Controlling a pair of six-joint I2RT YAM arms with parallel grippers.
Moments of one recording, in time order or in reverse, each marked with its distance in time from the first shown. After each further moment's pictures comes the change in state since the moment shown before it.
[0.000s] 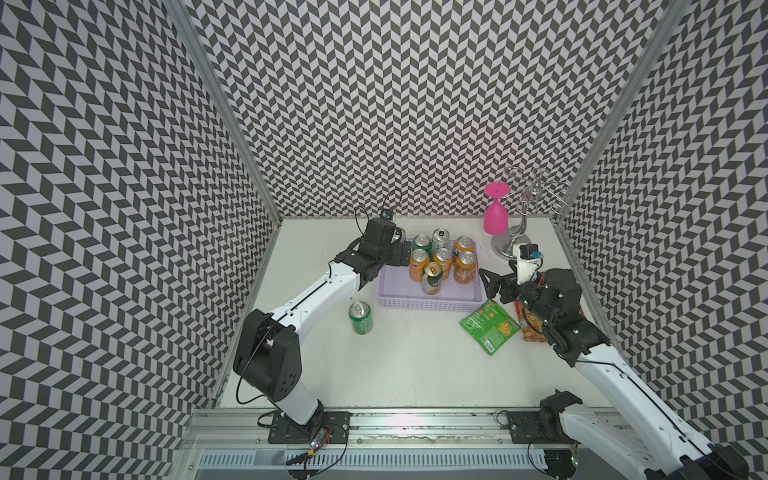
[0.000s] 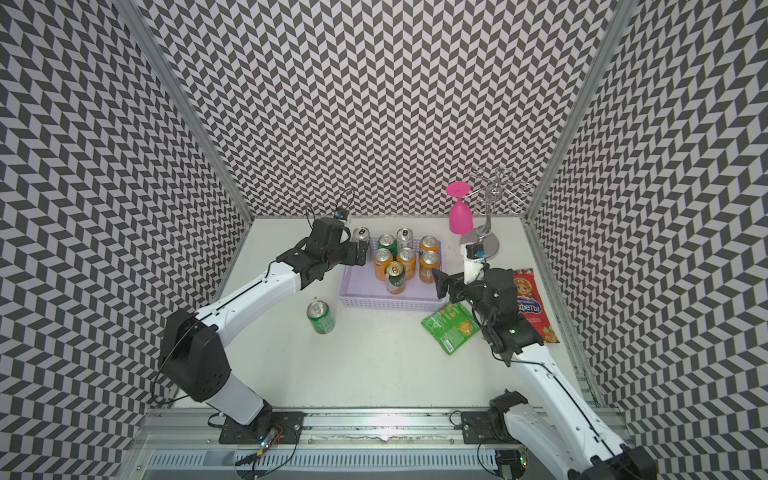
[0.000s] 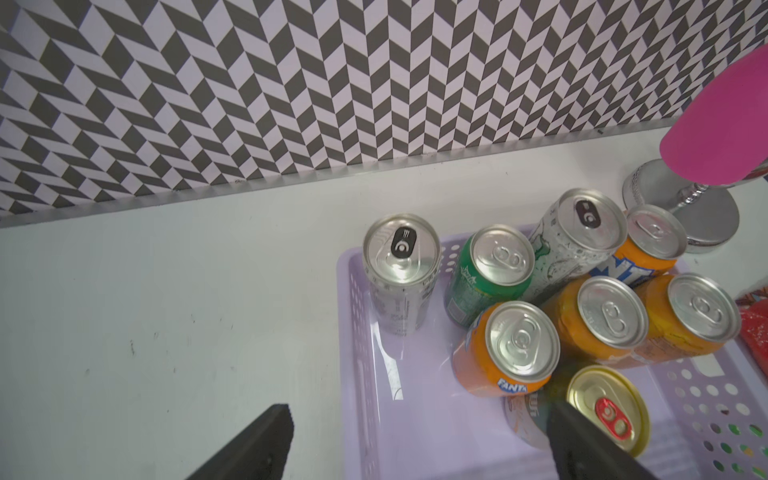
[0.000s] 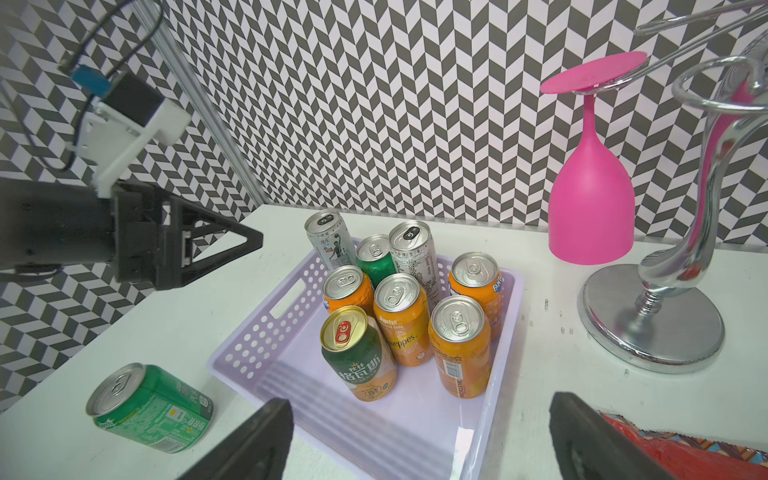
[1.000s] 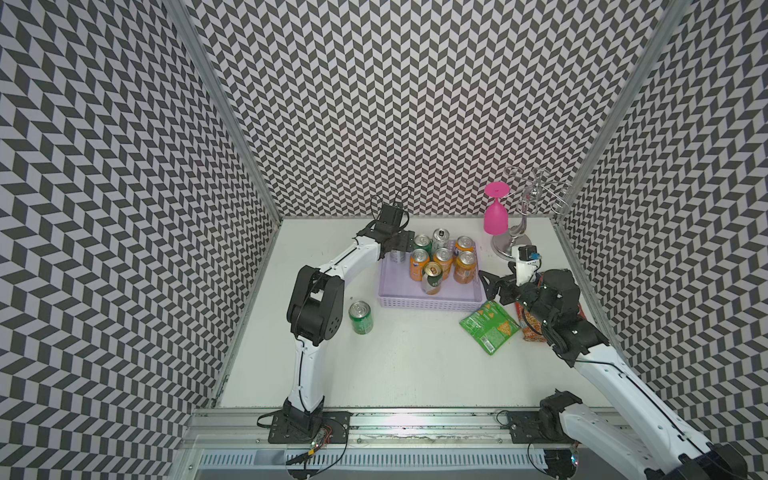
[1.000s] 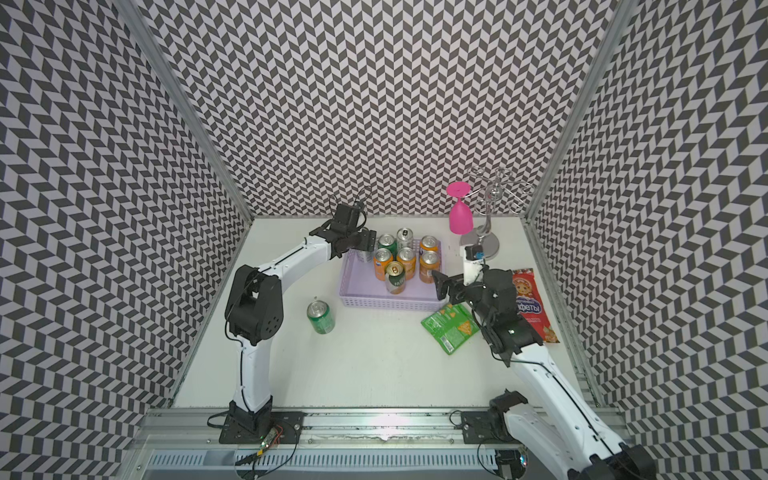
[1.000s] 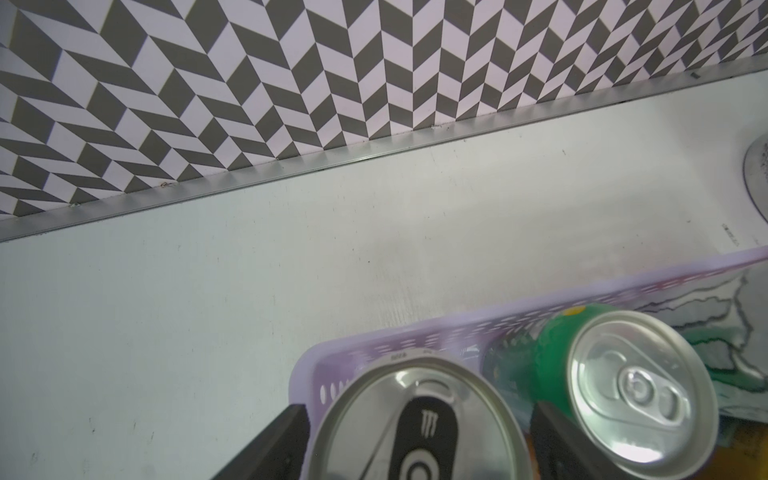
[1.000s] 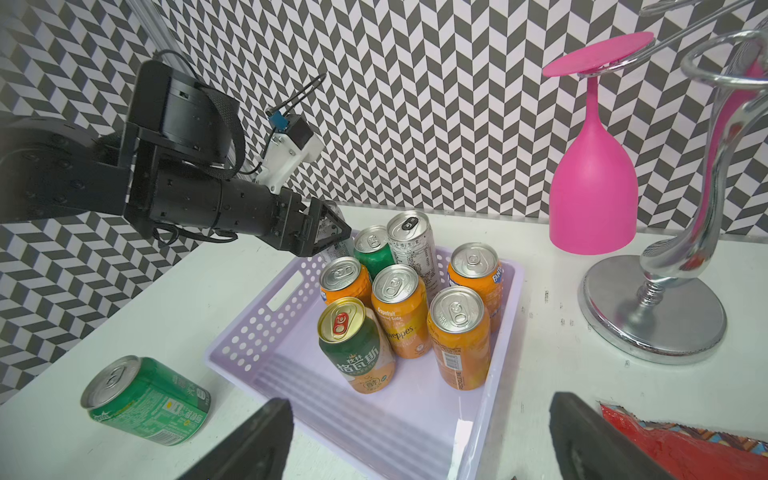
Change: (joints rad) left arm 0.074 0.443 0.365 -0.045 0.075 0.080; right arm 0.000 0.002 -0.013 -0.003 -0.001 -0.002
